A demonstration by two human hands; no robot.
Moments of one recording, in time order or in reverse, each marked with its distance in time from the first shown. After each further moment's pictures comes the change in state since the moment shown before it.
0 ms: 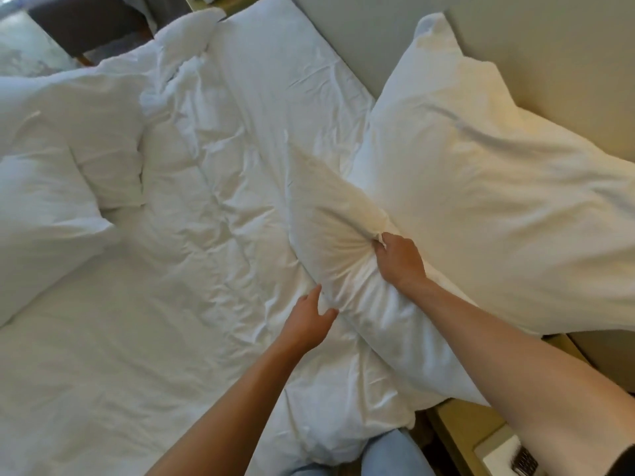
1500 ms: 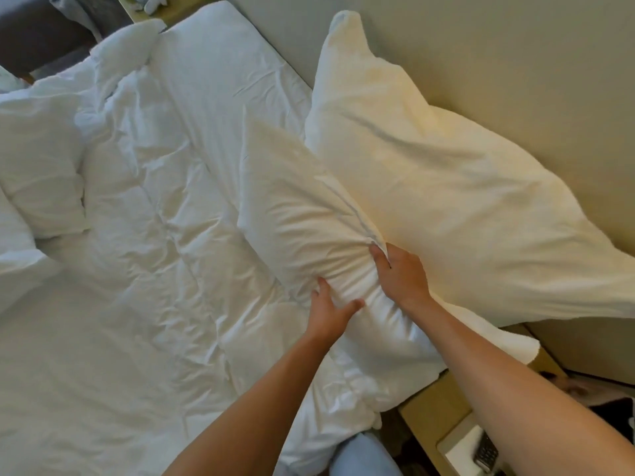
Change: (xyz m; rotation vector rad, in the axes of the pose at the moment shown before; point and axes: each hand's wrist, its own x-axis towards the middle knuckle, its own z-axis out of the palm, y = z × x) left_hand 0.037 0.125 0.113 -0.355 -0.035 -0.060; right_hand -0.012 0.118 -0.065 0.158 0.115 0.022
